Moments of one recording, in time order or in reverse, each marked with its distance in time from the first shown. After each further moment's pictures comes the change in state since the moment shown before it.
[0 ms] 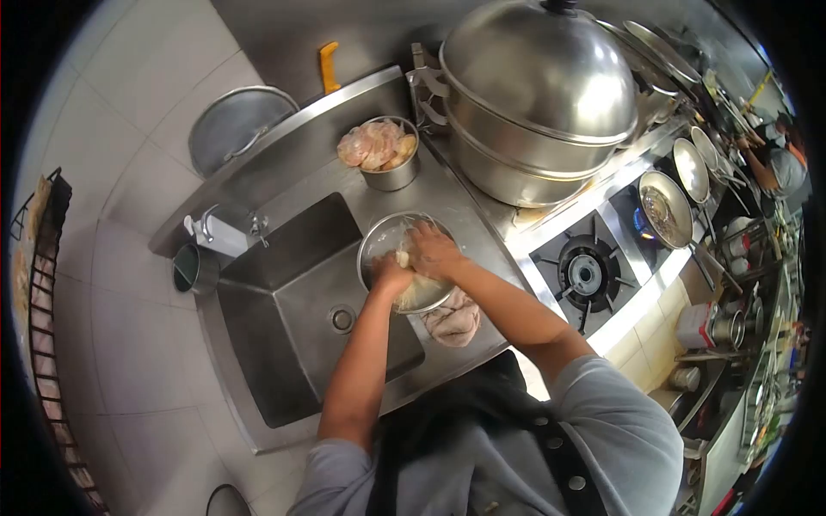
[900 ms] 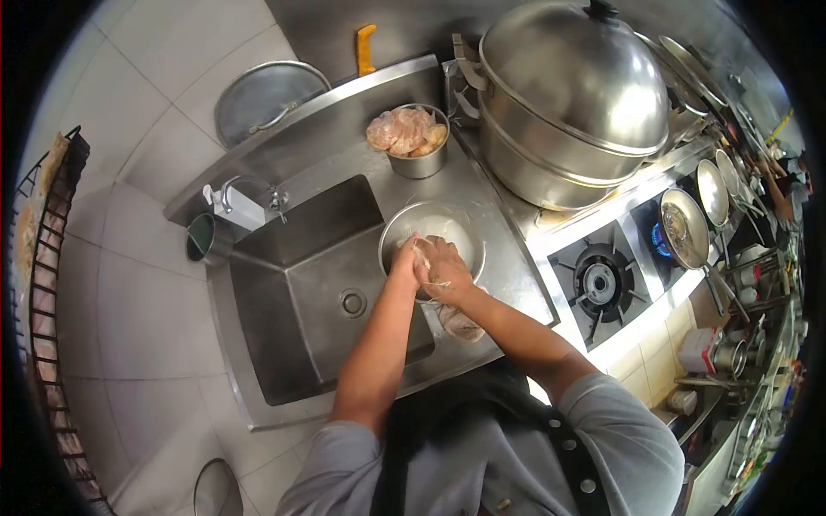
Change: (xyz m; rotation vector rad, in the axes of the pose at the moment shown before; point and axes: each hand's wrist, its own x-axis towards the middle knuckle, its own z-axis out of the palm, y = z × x) left_hand 0.023 -0.024 0.027 -1.699 -0.249 -0.317; right_hand -0.044 -0.049 0.016 0.114 0.234 -0.052
